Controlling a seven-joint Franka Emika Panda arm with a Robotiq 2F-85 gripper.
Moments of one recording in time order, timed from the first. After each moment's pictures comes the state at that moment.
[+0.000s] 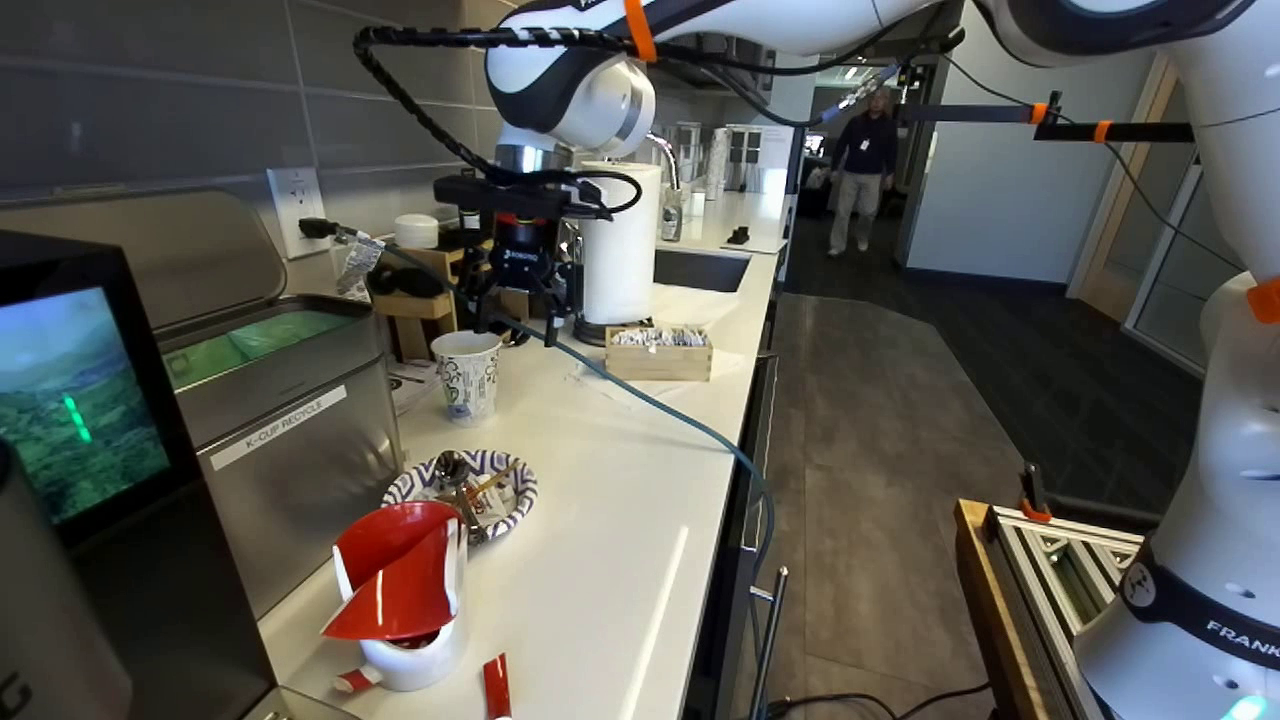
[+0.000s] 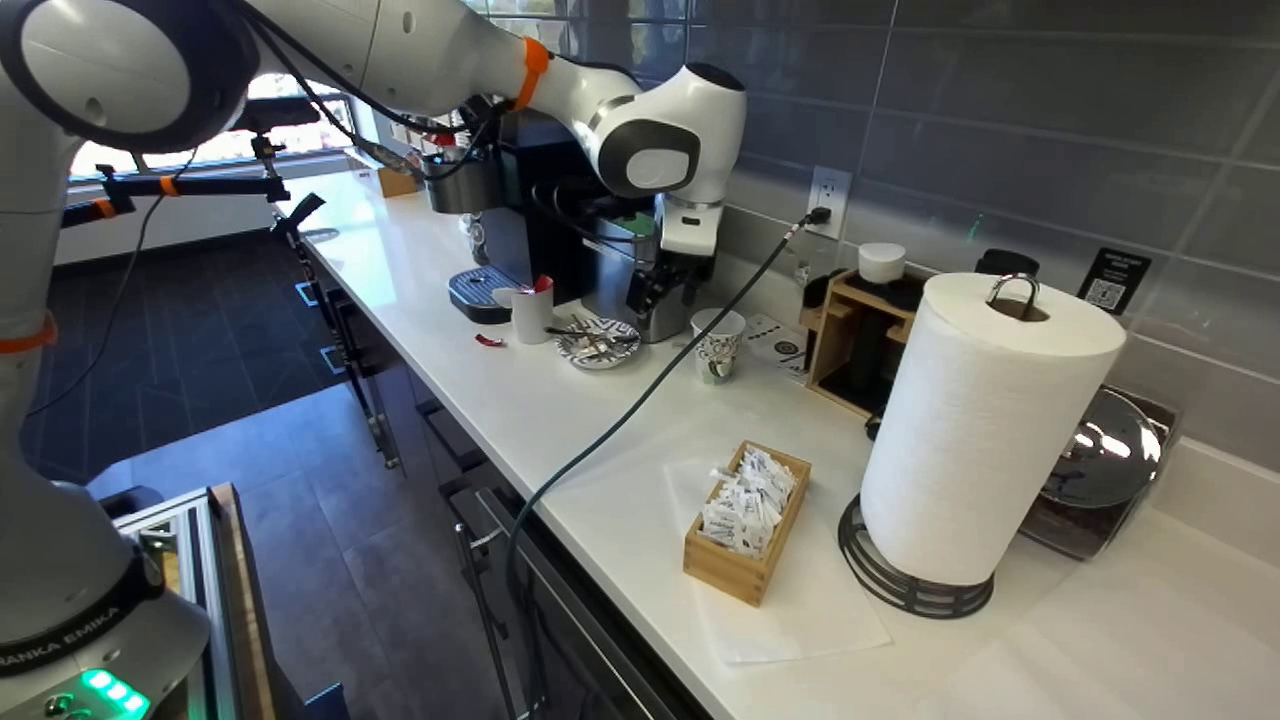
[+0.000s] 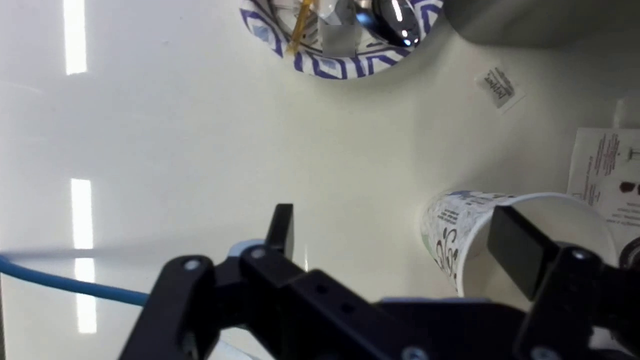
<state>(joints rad) -0.06 0.51 -0.11 -1.48 0.31 1.98 1.20</state>
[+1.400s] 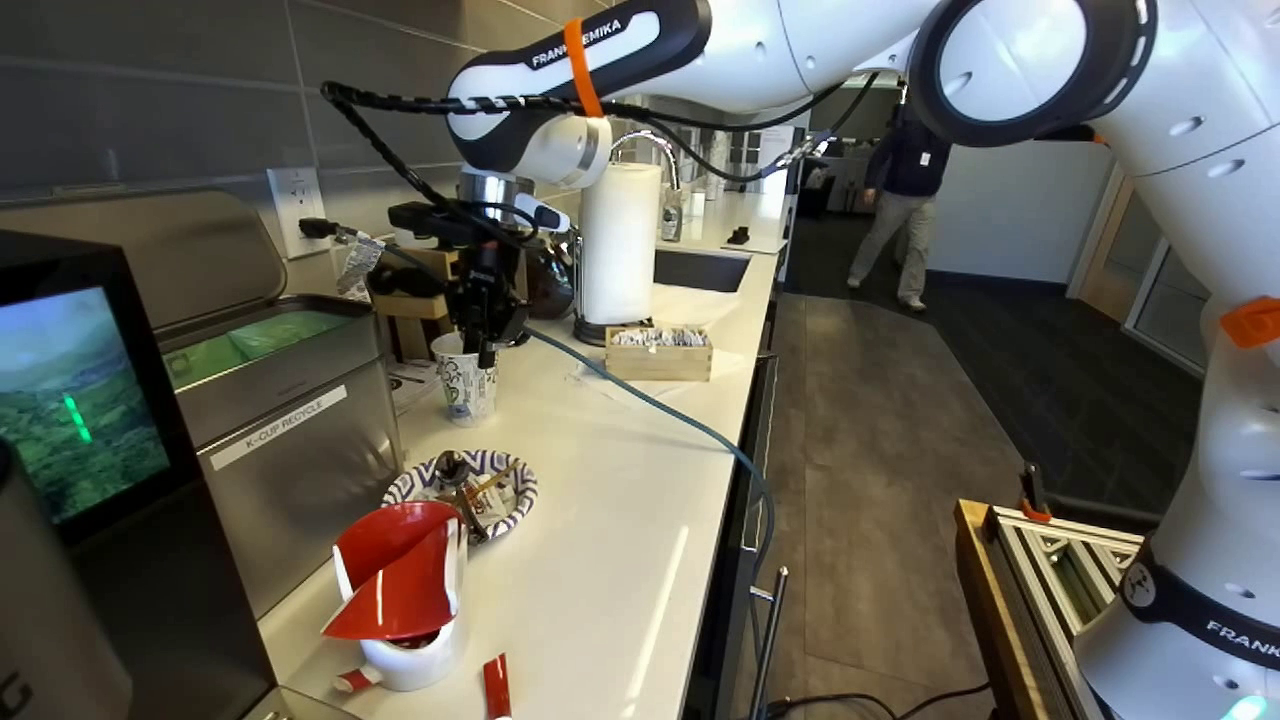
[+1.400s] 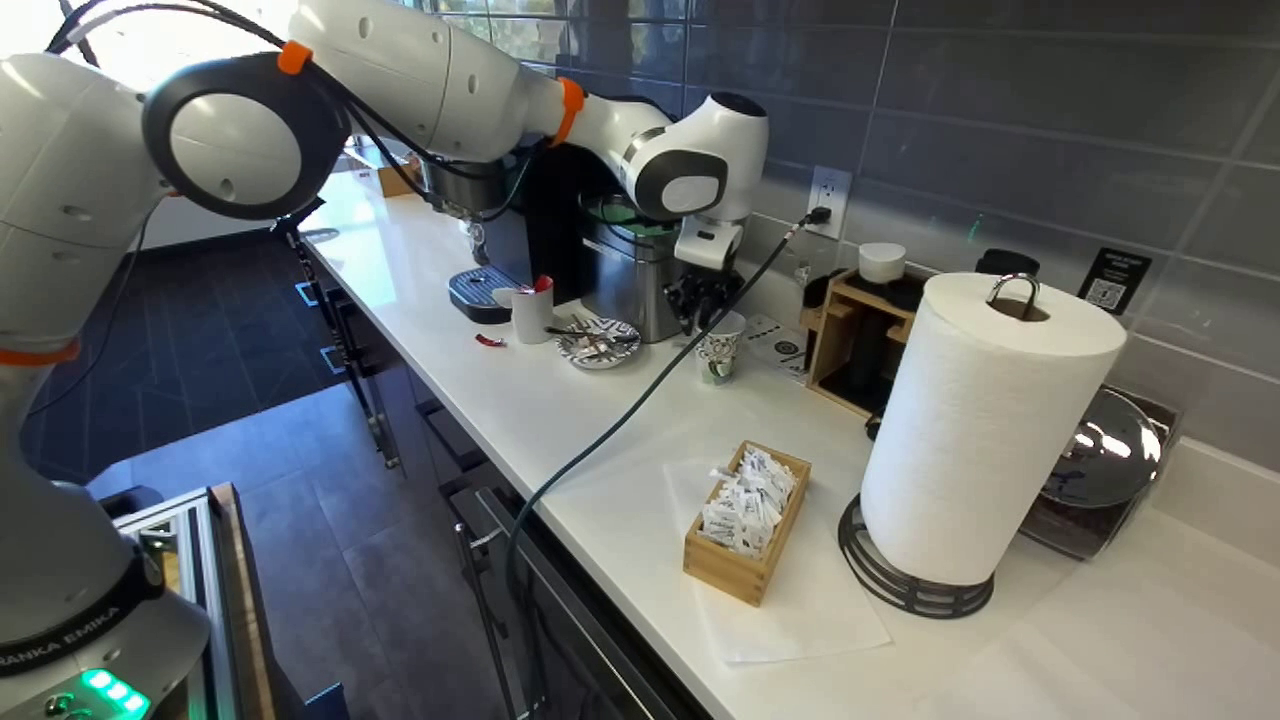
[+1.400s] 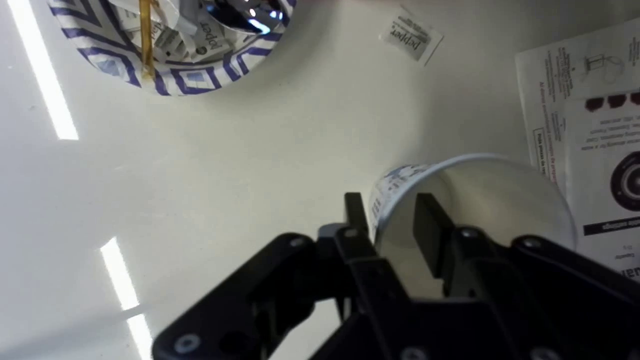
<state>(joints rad) -0.06 0.71 -0.11 -1.23 0.31 1.99 1.52</state>
